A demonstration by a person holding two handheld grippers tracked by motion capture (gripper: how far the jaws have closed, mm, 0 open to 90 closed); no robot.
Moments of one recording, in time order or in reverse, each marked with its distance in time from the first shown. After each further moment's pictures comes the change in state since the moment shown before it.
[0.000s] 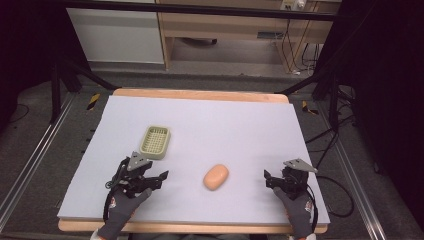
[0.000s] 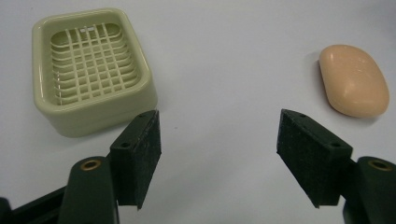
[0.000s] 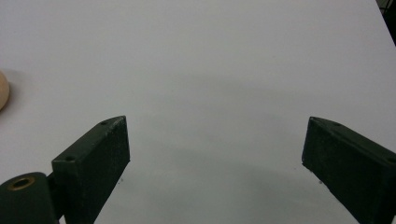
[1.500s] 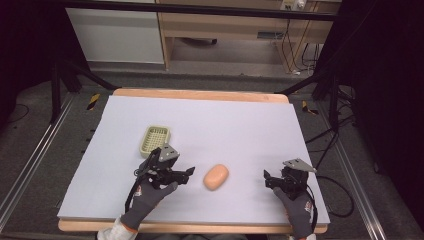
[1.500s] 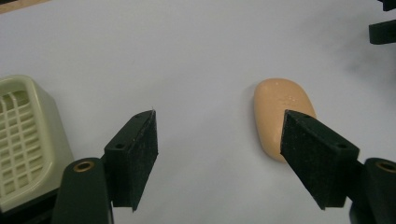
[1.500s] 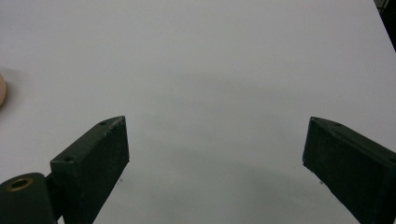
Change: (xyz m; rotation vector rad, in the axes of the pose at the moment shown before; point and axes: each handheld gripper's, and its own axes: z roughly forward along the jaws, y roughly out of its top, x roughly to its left) left arm -0.052 0.049 0.030 0.021 -0.098 0.112; right arm 0.003 0.001 0.000 0.009 -0.013 0.006
